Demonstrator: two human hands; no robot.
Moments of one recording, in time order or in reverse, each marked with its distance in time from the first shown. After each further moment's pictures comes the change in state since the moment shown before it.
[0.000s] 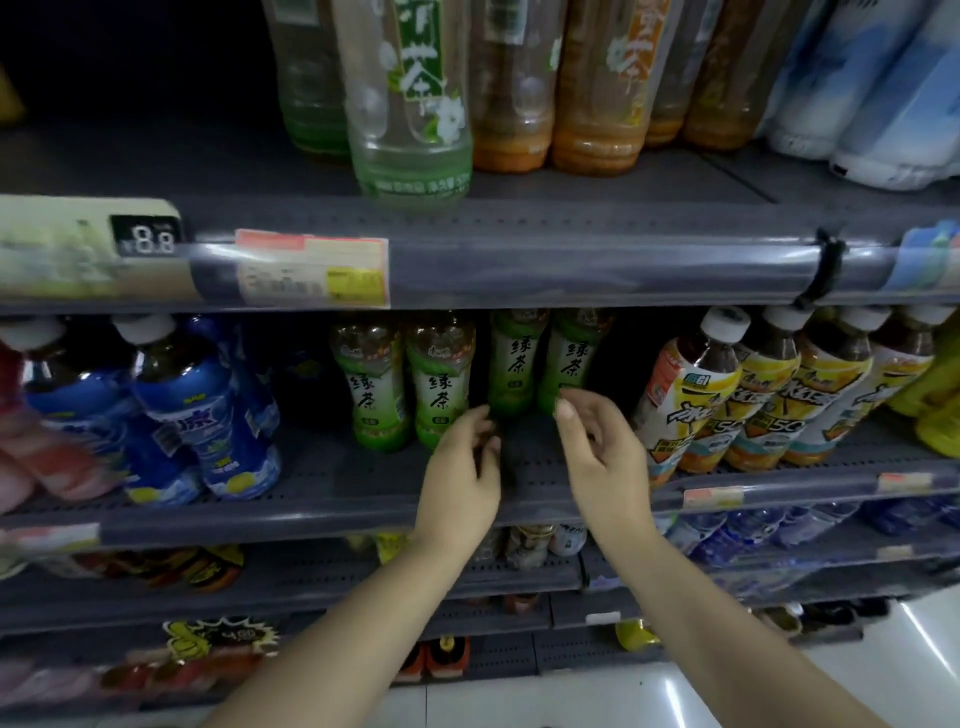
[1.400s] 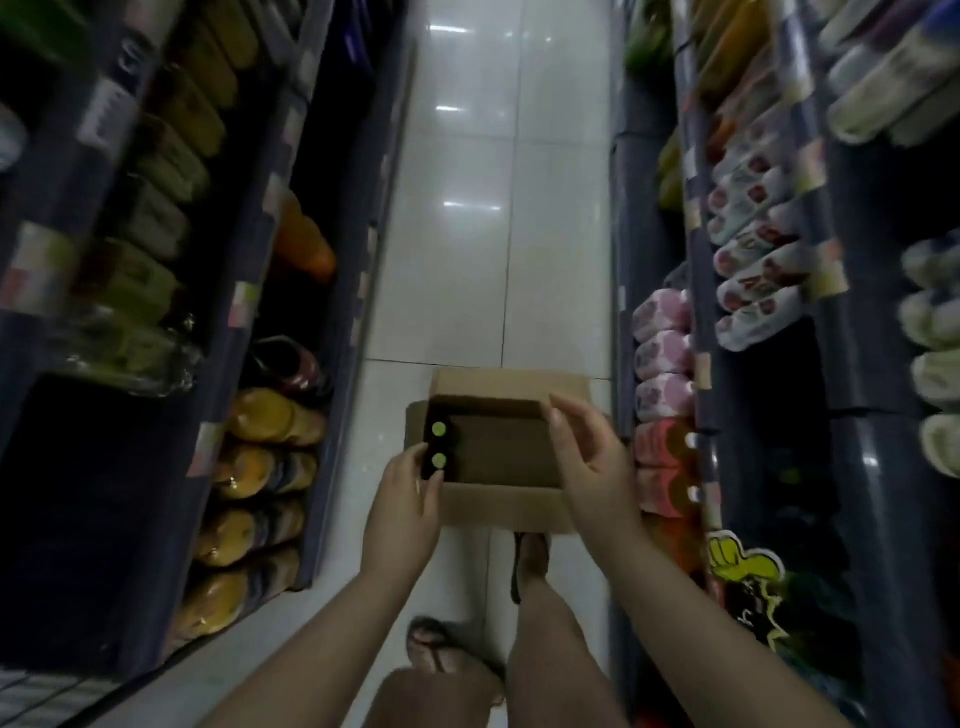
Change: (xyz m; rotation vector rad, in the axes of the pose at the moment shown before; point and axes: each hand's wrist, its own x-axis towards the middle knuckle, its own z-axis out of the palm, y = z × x) left_hand -0.478 -0.412 -0.326 0.059 1.237 -1.416; right_hand -0.448 0.015 0.610 -0.129 -1.849 -0.047
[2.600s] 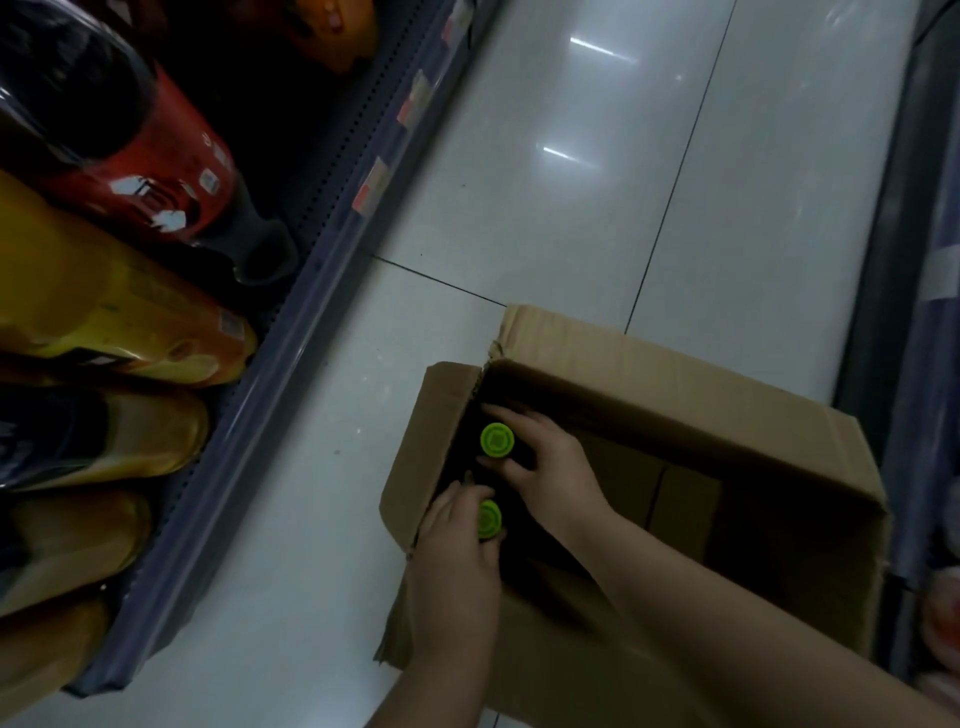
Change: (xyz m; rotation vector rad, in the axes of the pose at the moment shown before) left_hand 0.177 -0.256 0.282 -0.066 0.117 -0.344; right_hand 0.271 0.409 0.195 -0.495 -0.550 -0.102
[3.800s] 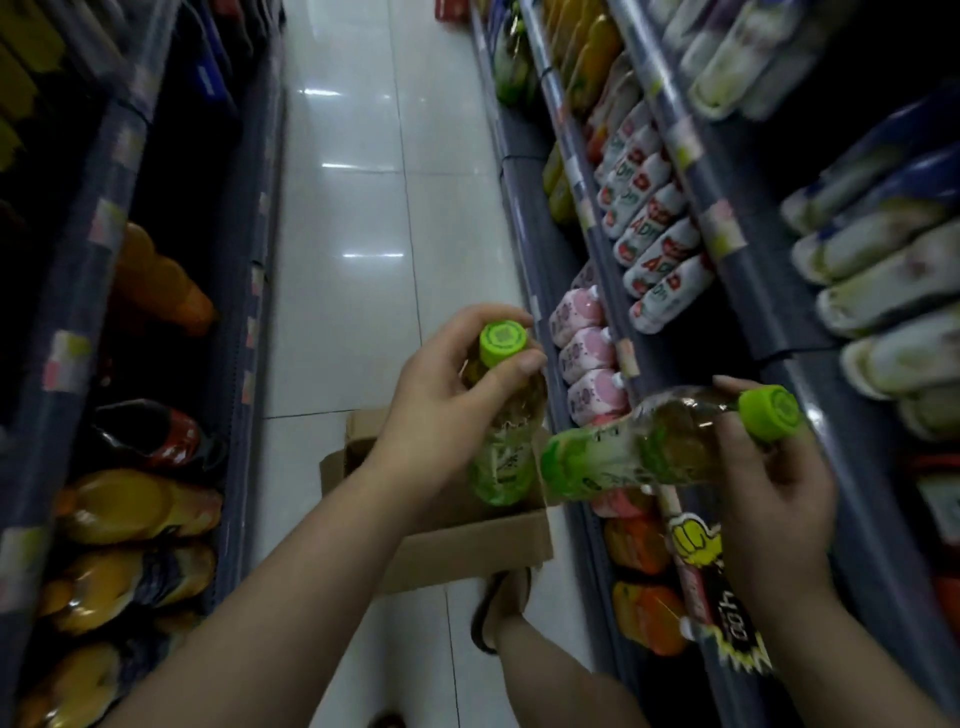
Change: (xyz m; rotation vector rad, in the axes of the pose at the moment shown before) left_hand -0.226 0.345 -0.282 -0.592 -0.650 0.778; right_hand -0.429 -0.276 -0.248 0.446 1.205 -0.187
